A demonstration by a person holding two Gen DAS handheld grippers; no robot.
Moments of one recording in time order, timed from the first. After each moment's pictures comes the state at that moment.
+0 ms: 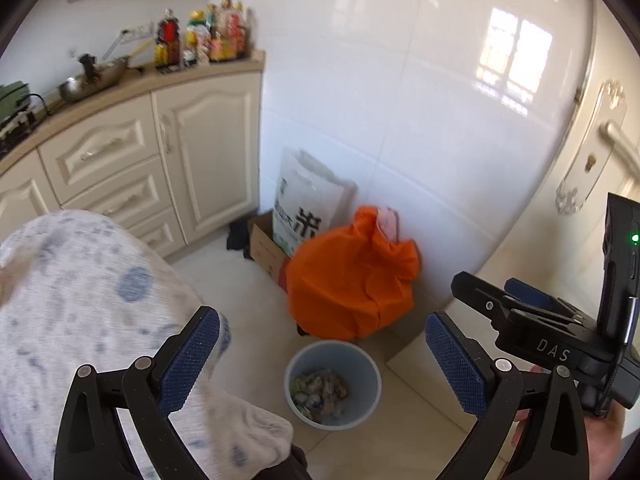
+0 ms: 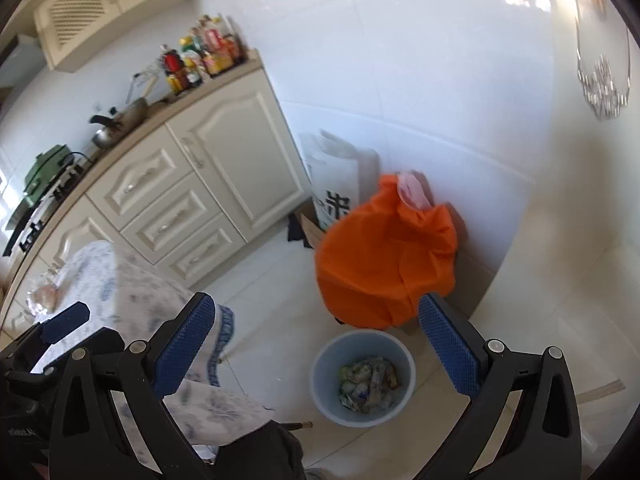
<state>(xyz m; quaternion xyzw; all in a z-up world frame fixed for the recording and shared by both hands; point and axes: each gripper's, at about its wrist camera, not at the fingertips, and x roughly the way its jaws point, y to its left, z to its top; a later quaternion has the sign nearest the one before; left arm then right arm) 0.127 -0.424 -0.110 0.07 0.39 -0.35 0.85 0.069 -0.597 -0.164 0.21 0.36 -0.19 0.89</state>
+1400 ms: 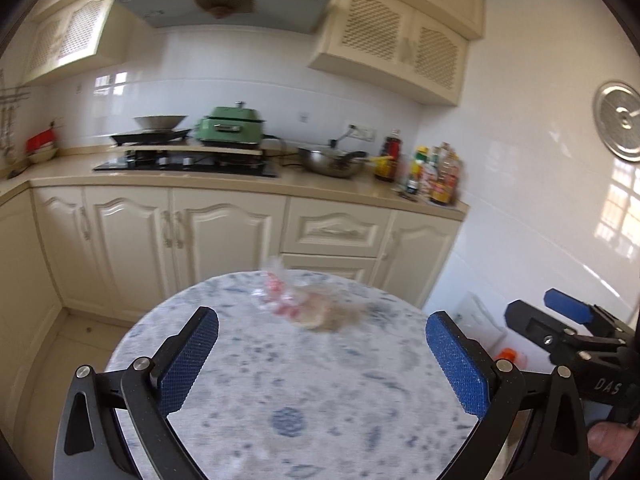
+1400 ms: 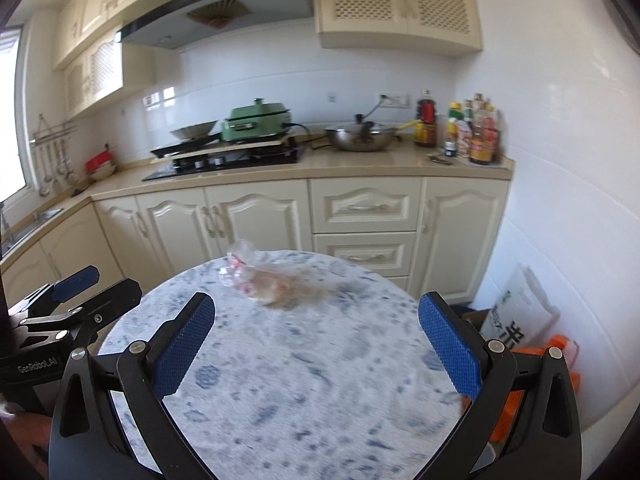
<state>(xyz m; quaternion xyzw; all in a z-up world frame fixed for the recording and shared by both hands) 0.025 0.005 -0.024 -0.08 0.24 -0.09 0.96 0.165 -0.238 -0.051 0.00 0.28 0.09 0.96</state>
